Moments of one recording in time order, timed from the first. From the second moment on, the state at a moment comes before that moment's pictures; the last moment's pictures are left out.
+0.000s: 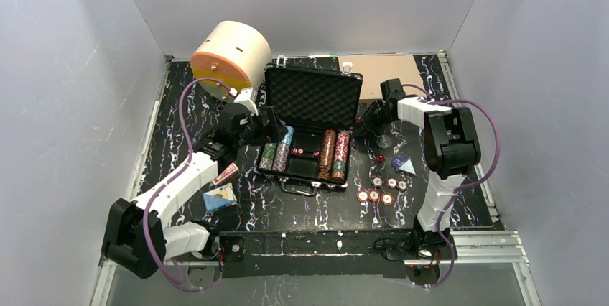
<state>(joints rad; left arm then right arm) -0.45 1.19 0.76 -0.10 0.13 -0.52 0.19 1.95 1.20 -0.40 -0.45 0.87</state>
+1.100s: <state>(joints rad) -0.45 0.72 0.93 -0.57 -0.62 -0.52 0.93 2.14 1.98 -0.85 0.33 1.09</state>
